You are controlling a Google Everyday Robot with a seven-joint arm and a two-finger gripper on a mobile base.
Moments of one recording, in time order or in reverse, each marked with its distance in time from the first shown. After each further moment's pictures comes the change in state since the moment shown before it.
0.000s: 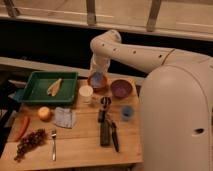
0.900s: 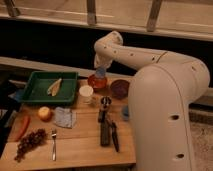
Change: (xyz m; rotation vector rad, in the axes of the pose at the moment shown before) arm -0.062 -0.026 0.033 -0.054 -0.133 0.013
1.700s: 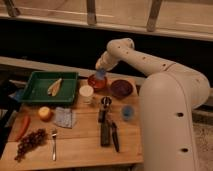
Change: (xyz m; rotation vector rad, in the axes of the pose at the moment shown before) arm 0.001 -0.023 0.026 -0.121 0.043 0.090
